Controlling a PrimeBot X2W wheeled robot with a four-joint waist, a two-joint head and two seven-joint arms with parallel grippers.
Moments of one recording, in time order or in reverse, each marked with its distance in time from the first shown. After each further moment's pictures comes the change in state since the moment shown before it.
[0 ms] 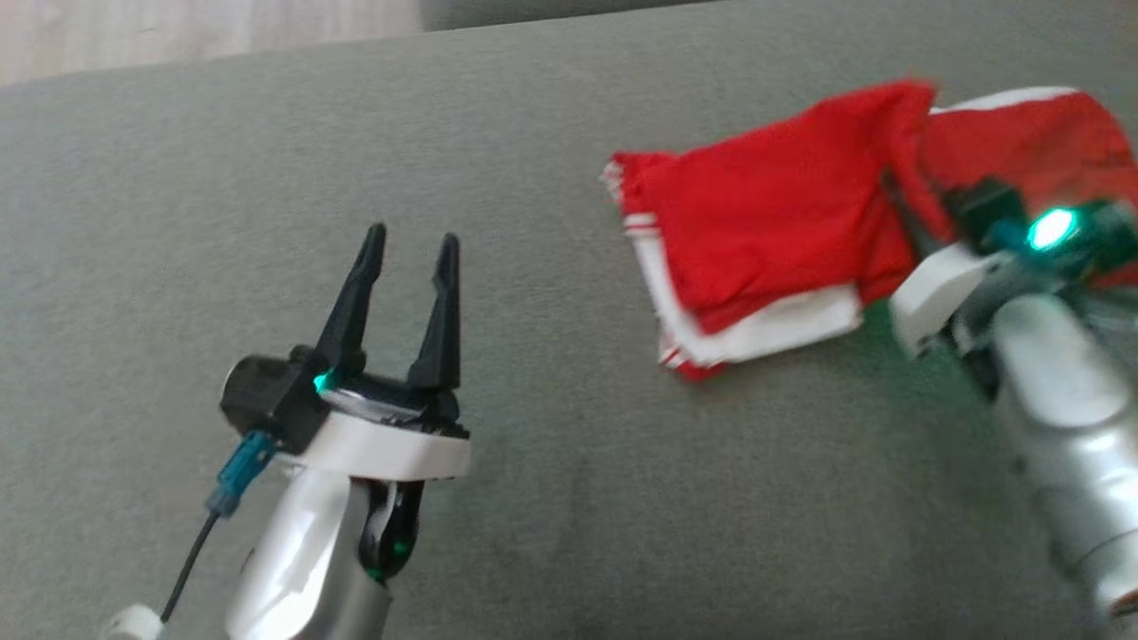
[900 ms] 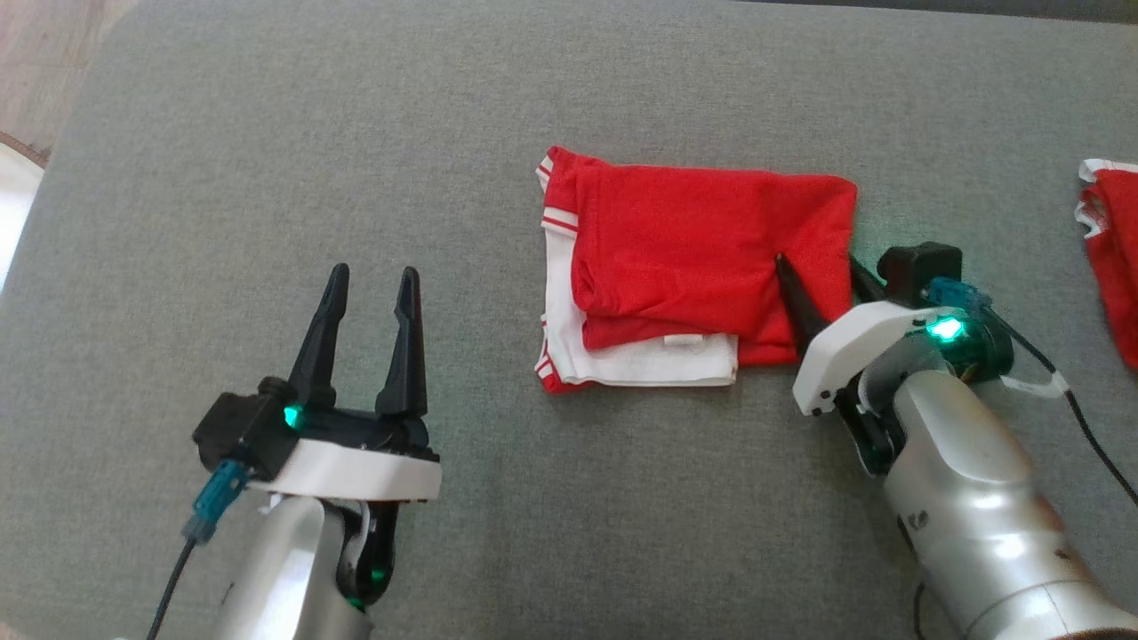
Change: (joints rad) left arm 0.047 0.000 0.063 0.031 -0.010 0.000 0.000; right arm 0.095 0.165 -0.062 0.012 0.300 0.000 0.124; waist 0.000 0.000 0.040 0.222
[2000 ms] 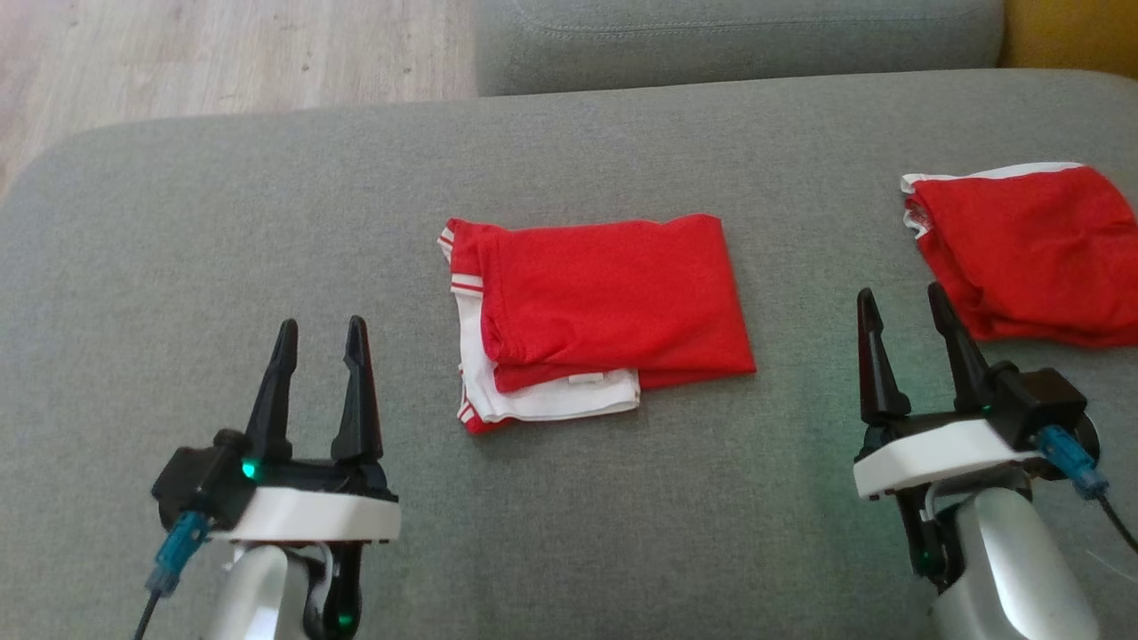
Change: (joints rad) left arm 0.098 0.001 0.099 -0.010 0.012 0.000 0.000; right arm 0.423 0.018 -0.202 -0.593 -0.093 0.000 -0.147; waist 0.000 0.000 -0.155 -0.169
